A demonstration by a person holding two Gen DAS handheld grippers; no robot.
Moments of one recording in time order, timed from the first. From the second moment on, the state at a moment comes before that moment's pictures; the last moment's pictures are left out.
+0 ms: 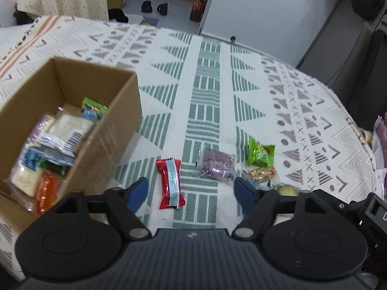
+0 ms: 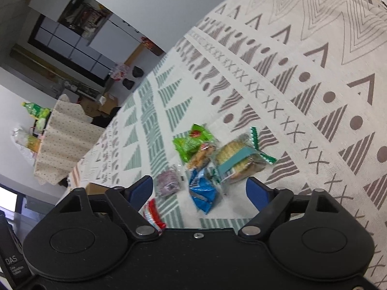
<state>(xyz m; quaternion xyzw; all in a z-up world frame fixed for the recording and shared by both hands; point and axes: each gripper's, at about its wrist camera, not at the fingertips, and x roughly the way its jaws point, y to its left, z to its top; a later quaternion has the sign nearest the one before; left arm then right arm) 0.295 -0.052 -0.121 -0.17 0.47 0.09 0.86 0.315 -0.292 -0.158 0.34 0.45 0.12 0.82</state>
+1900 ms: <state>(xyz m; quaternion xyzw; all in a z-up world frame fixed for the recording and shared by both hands) 0.248 -0.026 -0.068 -0.16 0.41 0.12 0.89 0.303 -0.230 -0.118 0.29 0.40 0.21 0.84</state>
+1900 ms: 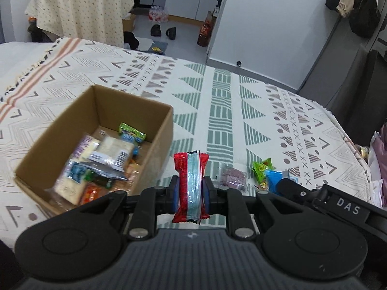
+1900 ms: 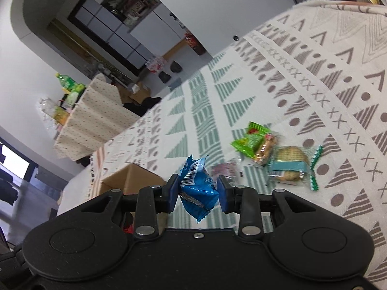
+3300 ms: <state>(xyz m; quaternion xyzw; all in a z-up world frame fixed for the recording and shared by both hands) 0.208 0.097 -0.041 -0.21 0.37 0.16 0.89 0.276 -0.126 -0.083 0.25 0.33 0.31 0.85</state>
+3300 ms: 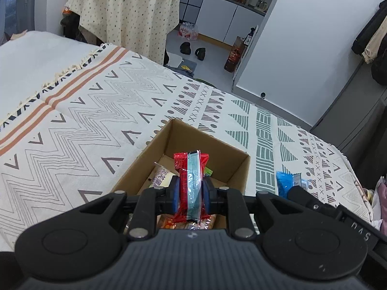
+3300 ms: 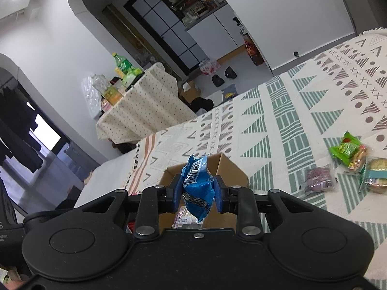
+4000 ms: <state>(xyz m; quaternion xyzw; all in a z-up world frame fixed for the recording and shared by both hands) 0.254 0.147 -0.066 -0.24 0.39 0.10 0.88 0.298 -0.067 -0.087 0.22 0.33 0.32 0.86</state>
